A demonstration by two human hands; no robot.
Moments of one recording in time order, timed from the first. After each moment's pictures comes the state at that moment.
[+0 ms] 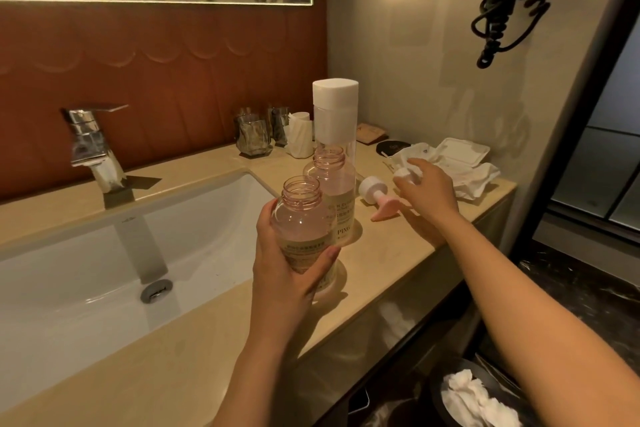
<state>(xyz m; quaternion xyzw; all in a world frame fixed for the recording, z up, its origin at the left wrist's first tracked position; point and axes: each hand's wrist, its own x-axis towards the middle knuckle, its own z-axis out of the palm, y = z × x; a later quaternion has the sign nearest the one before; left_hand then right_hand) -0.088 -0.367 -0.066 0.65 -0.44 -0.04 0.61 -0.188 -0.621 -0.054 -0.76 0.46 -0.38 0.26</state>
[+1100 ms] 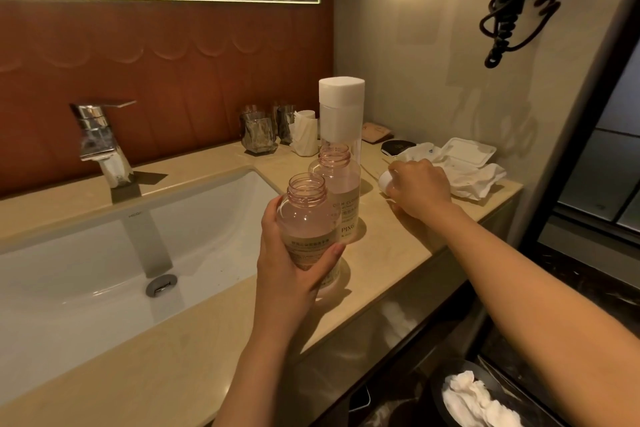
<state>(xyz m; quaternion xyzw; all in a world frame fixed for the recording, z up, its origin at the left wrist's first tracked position) -0.089 -0.367 -0.066 0.65 -0.44 -0.04 0.61 -0.170 -0.610 -0.038 -0.88 0.41 -0.23 -0.07</state>
